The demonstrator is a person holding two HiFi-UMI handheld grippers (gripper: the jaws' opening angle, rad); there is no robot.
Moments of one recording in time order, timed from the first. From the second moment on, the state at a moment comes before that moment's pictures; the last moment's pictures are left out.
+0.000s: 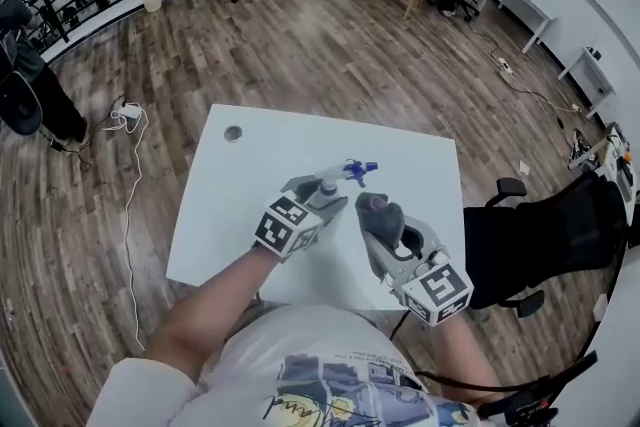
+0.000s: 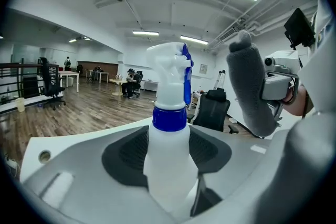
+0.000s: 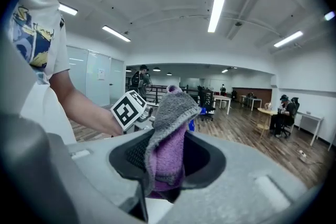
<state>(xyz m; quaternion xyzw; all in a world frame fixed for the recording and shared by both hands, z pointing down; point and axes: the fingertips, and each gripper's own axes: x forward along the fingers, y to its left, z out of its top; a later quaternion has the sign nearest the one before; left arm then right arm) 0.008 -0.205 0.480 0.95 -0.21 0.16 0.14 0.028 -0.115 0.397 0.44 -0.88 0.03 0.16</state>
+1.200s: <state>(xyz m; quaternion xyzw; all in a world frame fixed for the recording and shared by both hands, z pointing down) 0.010 -0.193 0.445 0.95 -0.23 0.13 0.17 0.065 -0.157 0.392 0.45 -0.88 0.03 0.17</state>
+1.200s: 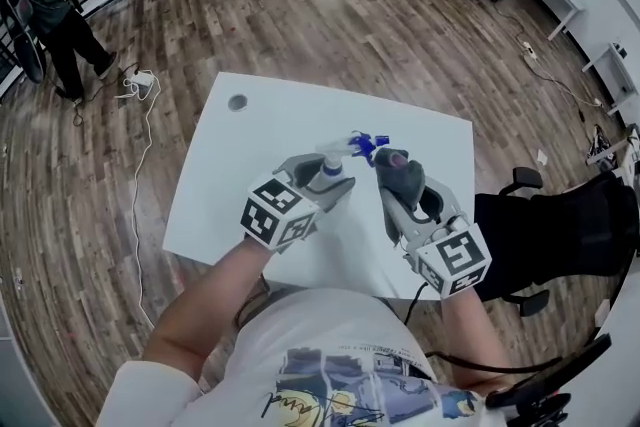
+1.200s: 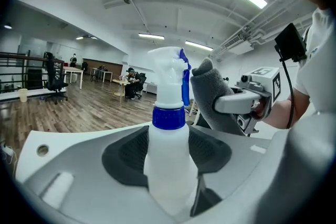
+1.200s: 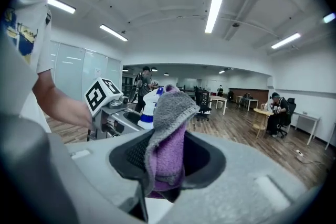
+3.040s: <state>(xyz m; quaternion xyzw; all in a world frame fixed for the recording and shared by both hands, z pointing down) 0.090 -0.177 0.352 0.95 -0.22 0.03 0.20 0.133 -0.109 0.400 0.42 -0.90 0.02 0.12</state>
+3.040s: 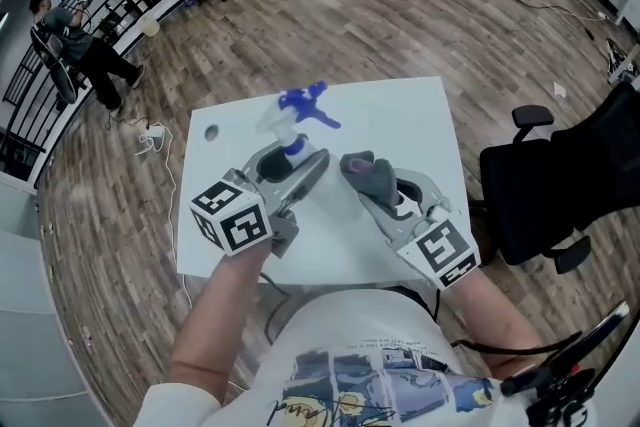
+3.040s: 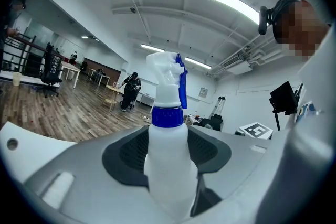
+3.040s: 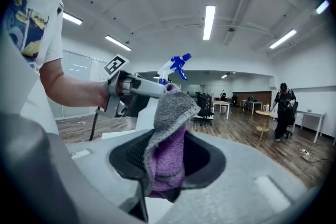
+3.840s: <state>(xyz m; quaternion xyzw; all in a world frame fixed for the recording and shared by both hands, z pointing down) 0.043 -0.189 0.337 0.95 -0.22 0.00 0.20 0.108 -0.089 0.507 0.43 -0.87 0.09 0.22</state>
